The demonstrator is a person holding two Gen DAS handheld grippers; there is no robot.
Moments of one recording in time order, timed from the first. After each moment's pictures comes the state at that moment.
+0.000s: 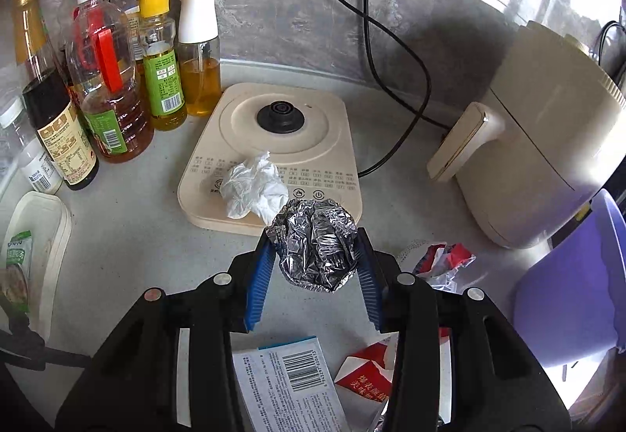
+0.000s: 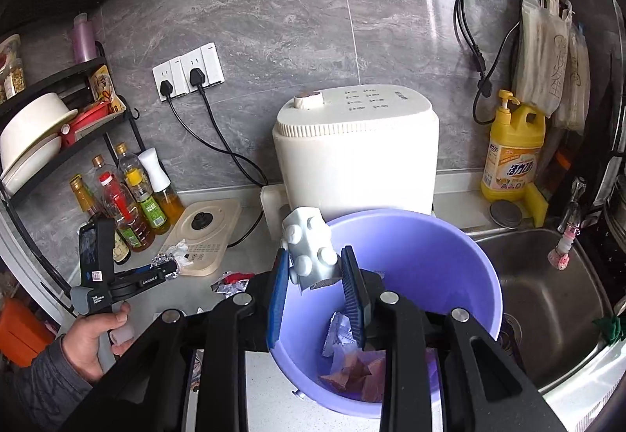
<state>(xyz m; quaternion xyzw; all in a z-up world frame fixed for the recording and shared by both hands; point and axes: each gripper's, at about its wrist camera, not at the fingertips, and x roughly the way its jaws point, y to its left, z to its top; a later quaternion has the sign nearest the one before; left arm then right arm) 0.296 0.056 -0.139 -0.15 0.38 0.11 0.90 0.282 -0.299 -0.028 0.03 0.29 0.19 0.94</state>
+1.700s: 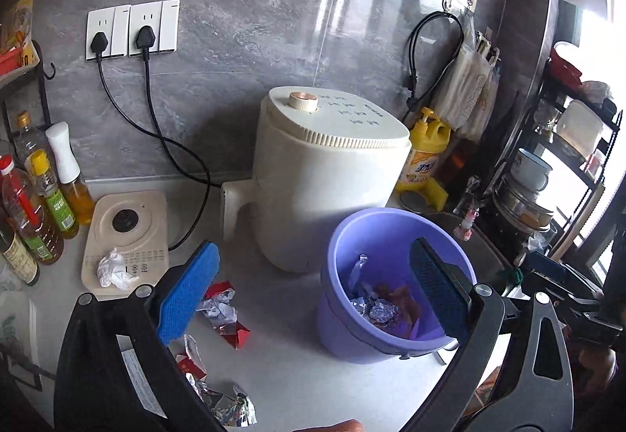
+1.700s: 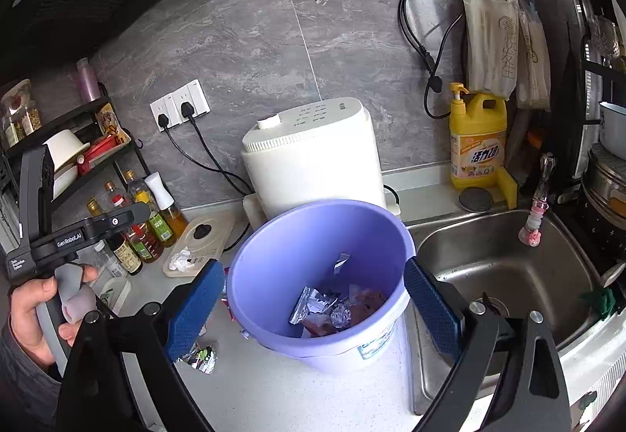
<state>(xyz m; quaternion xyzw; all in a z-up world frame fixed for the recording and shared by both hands) 0.247 -0.106 0.009 -0.08 0.29 -0.07 0.95 0.240 -0.377 -0.027 0.07 0.27 0.22 0.94</state>
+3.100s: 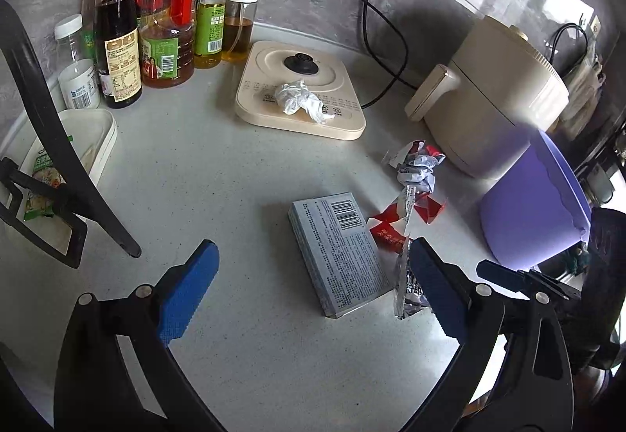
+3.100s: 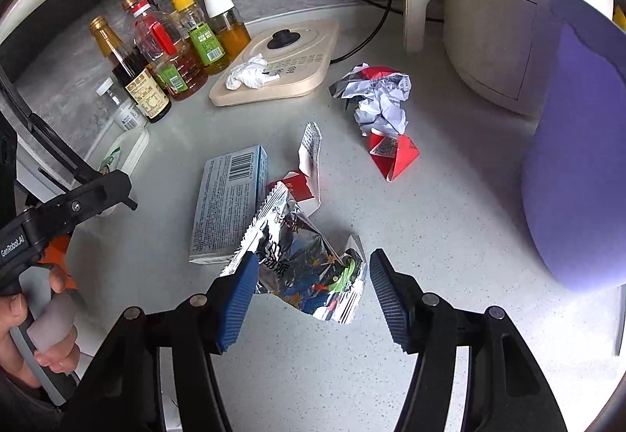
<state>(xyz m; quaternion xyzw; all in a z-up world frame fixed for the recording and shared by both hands) 0.160 0.093 -0.149 -0.19 0.41 0.05 0.89 0.247 -0.127 -0.203 -0.01 0.49 0.28 0.82</state>
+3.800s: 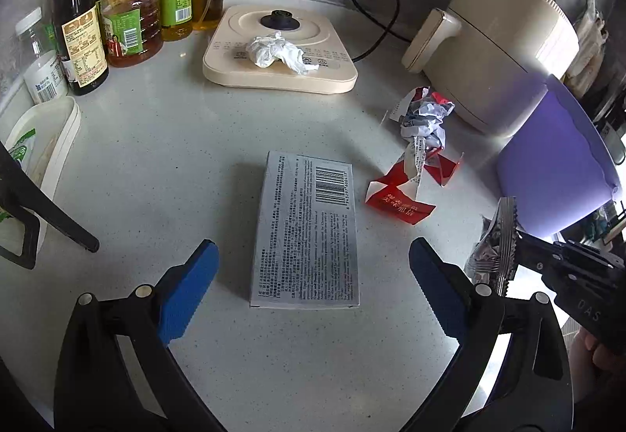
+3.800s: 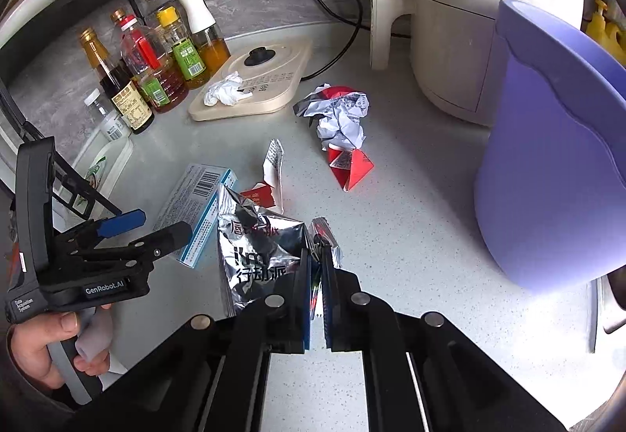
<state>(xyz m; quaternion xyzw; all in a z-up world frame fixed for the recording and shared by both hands) 0.186 0.065 -0.195 -0.14 0.45 0.03 0.88 0.241 -0.160 -0.176 -0.03 0.46 0.25 0.85</state>
